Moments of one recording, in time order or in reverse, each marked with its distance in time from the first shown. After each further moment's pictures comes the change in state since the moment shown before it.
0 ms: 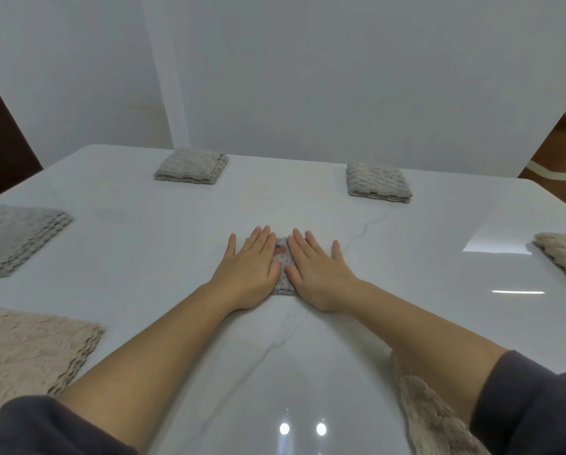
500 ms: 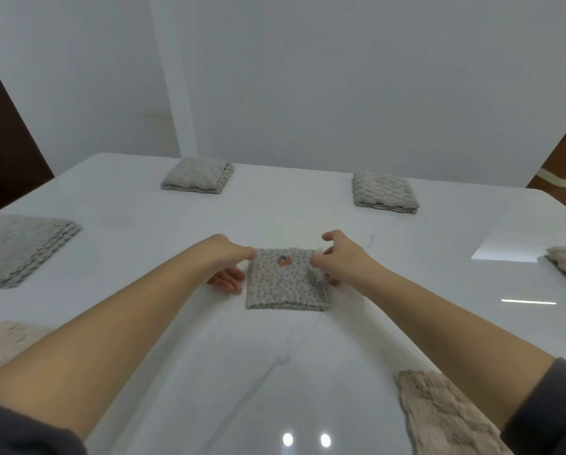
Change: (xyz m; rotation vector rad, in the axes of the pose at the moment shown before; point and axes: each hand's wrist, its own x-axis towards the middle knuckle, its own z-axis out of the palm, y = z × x) left_hand 0.001 -0.019 -0.075 -0.849 -0.173 -0.679; right_hand 0.010 0.019 -0.038 0.776 0.082 0.356
